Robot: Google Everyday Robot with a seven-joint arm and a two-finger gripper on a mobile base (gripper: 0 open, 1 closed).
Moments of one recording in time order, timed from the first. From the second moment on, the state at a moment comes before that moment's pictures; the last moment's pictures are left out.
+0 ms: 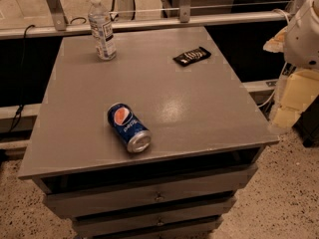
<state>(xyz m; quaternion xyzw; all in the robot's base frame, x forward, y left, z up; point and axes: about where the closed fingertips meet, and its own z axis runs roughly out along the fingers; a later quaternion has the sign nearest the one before) 0.438 -0.217 0.976 -0.60 0.78 -0.03 0.16</state>
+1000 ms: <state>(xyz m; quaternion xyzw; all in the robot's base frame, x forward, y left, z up) 0.519 -0.216 0.955 -0.58 0.78 0.01 0.23</state>
